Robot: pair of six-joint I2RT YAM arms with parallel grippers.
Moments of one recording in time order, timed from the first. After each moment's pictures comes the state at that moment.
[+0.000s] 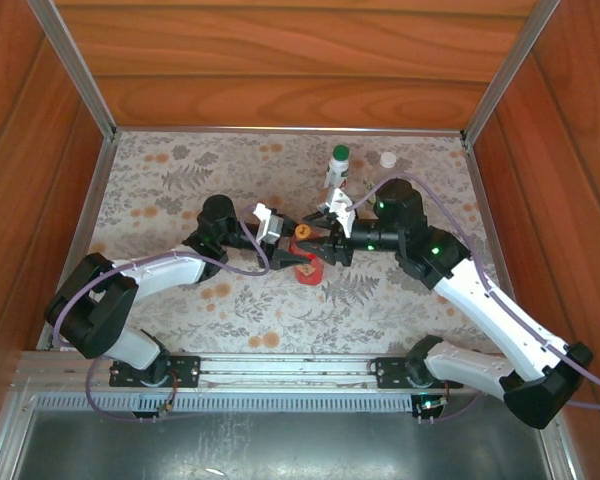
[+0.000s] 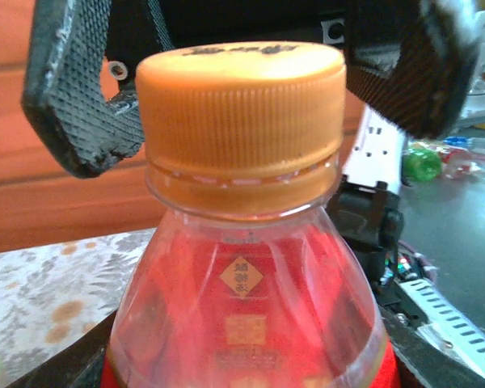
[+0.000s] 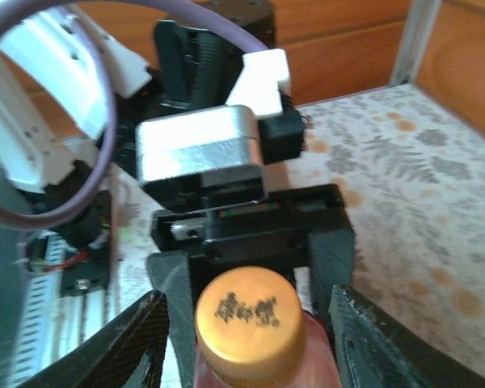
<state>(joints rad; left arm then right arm) -0.67 1.49 0.70 0.84 1.14 0.05 0.71 1.06 1.08 -0.45 -0.64 -0.23</state>
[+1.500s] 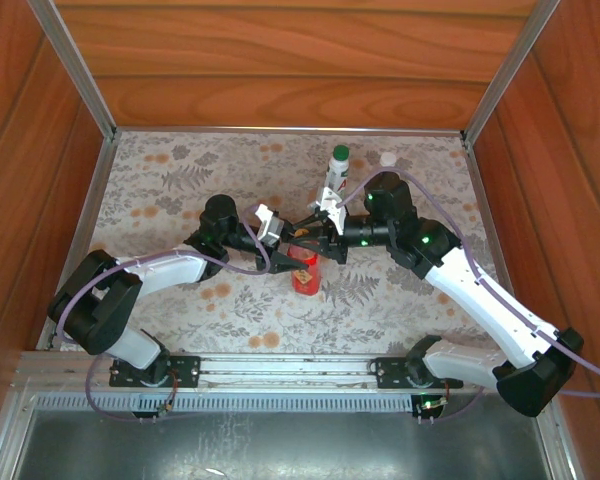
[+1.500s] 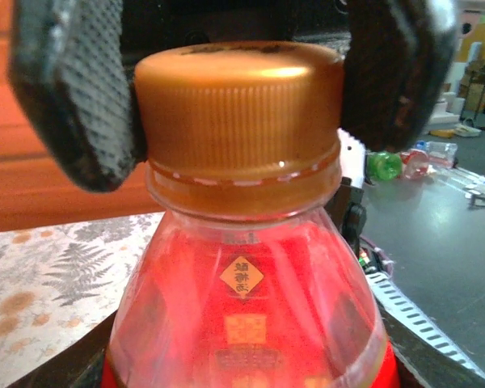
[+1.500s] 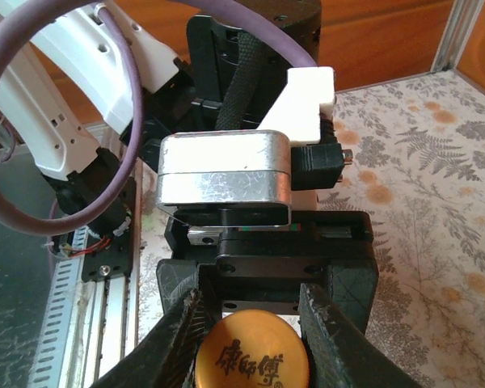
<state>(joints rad) -0.66 1.52 0.70 0.83 1.17 0.02 0.71 1.13 1.13 -0.48 -0.65 -0.25</state>
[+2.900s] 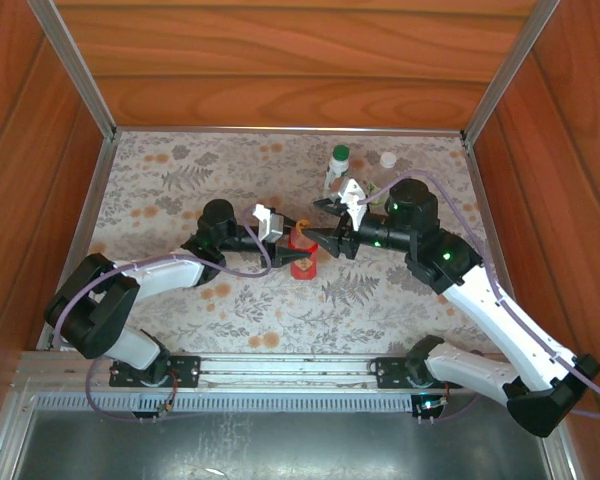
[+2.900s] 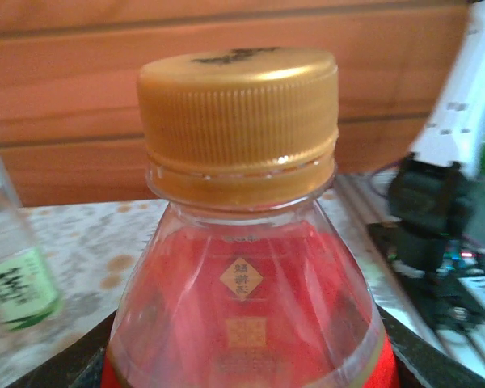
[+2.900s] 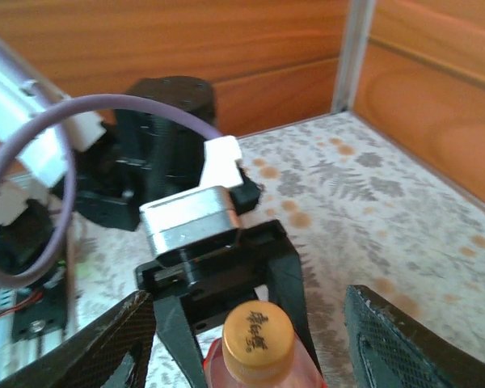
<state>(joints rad) -0.66 1.49 0.66 0.82 1.01 0.07 0.70 1.00 1.09 -0.42 -0.54 -0.19</state>
